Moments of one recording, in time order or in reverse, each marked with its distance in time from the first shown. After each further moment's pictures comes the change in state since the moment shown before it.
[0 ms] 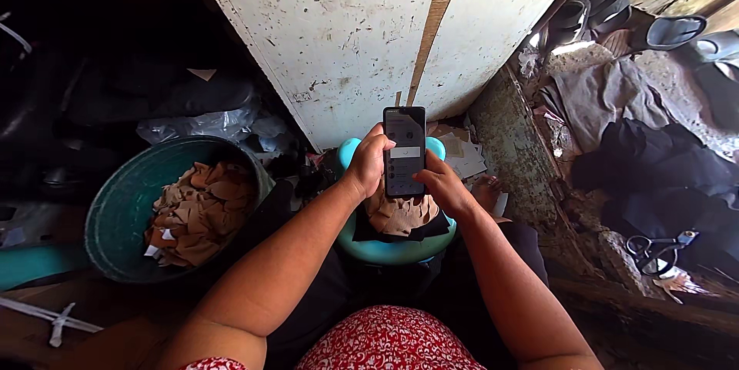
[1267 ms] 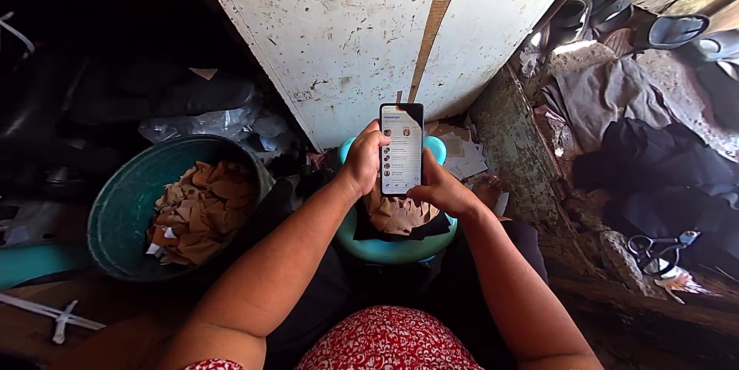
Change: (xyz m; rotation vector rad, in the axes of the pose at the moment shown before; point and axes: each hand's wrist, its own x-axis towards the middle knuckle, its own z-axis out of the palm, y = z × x) left_hand 0.008 0.000 -0.006 -0.143 0.023 0.048; right_hand 0.001 0.000 -0.006 -0.144 -0.231 -0.100
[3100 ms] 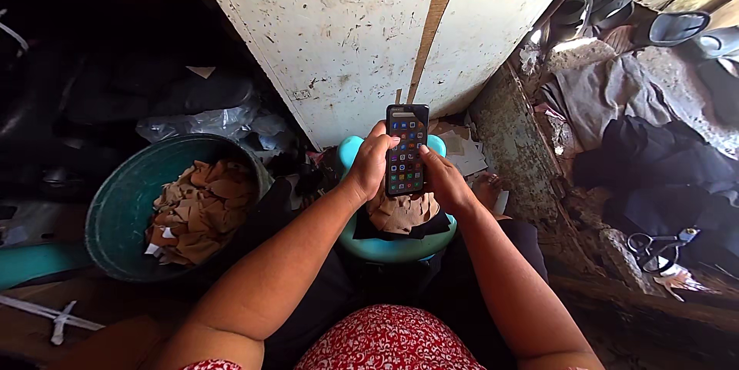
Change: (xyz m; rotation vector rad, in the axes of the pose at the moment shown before) left_hand -0.005 -0.007 0.007 0.067 -0.072 0.073; right_hand 0.004 0.002 0.006 0.236 0.280 0.119
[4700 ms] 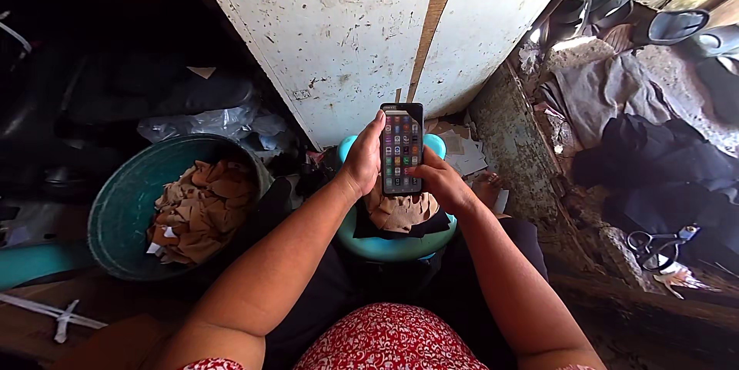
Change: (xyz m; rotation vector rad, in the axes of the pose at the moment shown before) left_hand 0.004 0.004 -0.007 -0.086 0.005 -0.099; right_hand -0.001 0.001 -0.003 -0.007 -0.147 -0.044
